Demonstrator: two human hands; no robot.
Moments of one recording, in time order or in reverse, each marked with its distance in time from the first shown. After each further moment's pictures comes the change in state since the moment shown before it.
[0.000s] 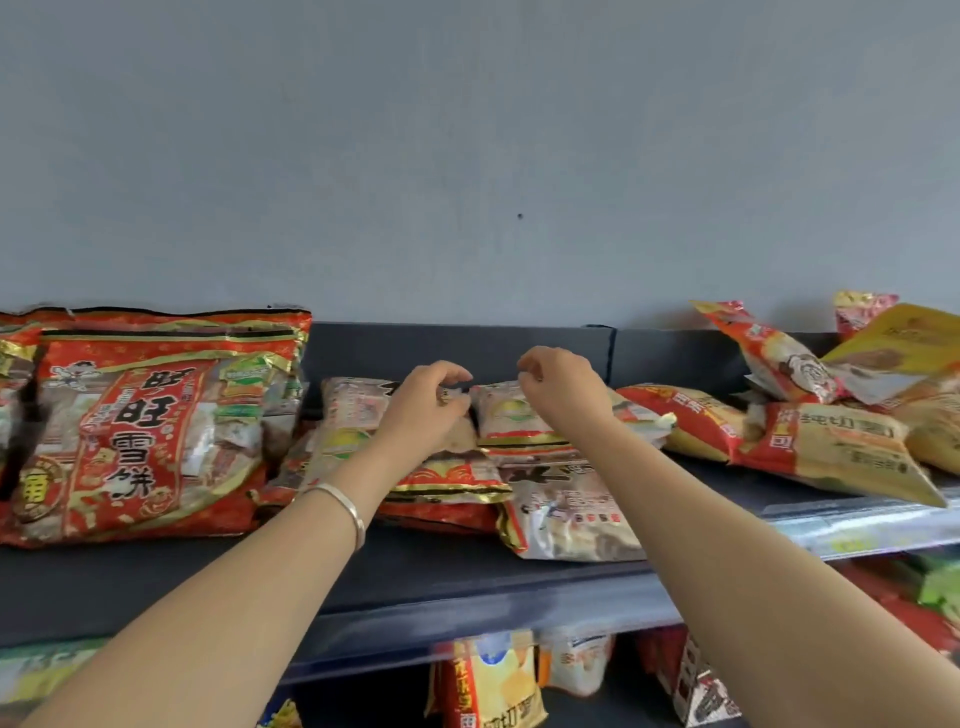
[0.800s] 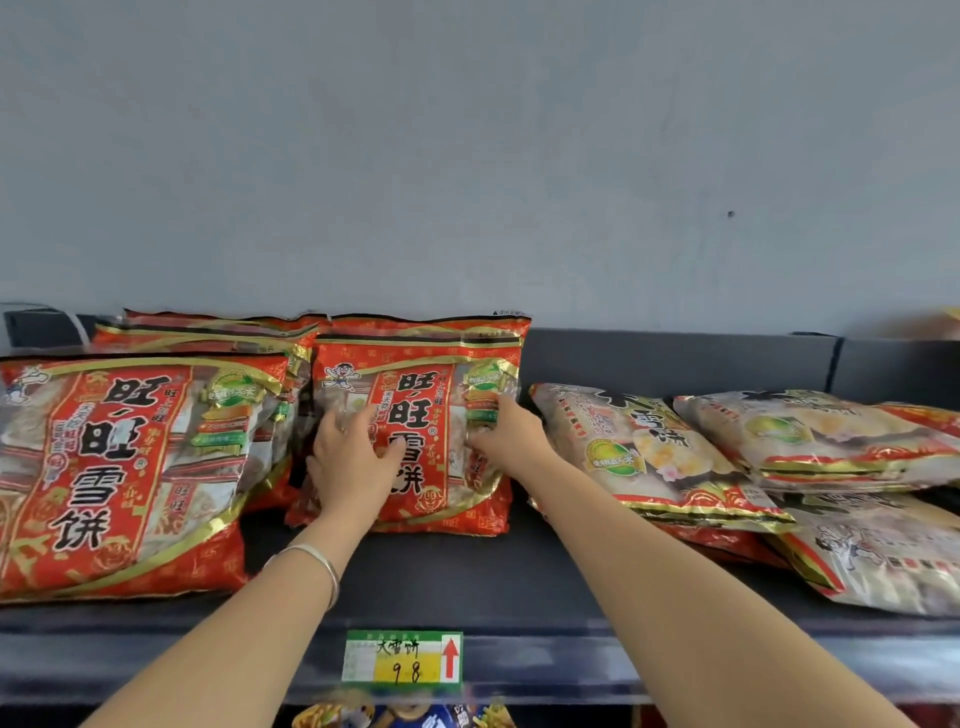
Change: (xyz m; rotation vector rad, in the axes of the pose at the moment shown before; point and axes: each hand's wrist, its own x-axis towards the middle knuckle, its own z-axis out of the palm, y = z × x) left_hand -0.057 -0.218 -0.204 0.388 0.381 -0.409; right_hand 0.000 -0.247 0.179 0.406 -0.356 0.049
